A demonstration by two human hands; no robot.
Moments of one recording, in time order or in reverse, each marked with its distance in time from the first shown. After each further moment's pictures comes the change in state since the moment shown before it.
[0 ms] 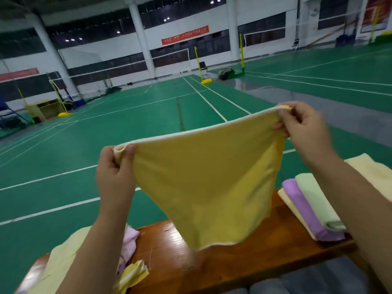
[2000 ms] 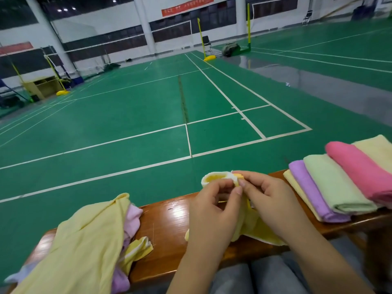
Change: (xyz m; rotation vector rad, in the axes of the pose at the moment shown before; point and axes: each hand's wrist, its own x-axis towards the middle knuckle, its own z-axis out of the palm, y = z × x) left_hand -0.142 0.067 0.049 -0.065 -0.515 -0.274; right_hand -0.154 -0.017 0.033 -0.048 -0.496 0.333
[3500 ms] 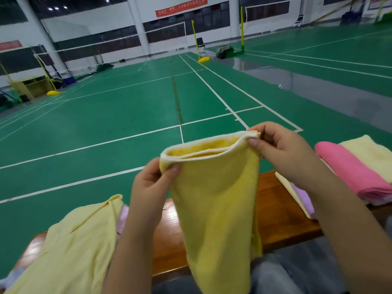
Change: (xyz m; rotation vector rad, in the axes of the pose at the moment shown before) left_hand 0.041 -0.013 -0.071 -0.419 0.014 -0.100; right_hand 0.048 -0.035 -0.054 -0.005 -0.029 -0.211
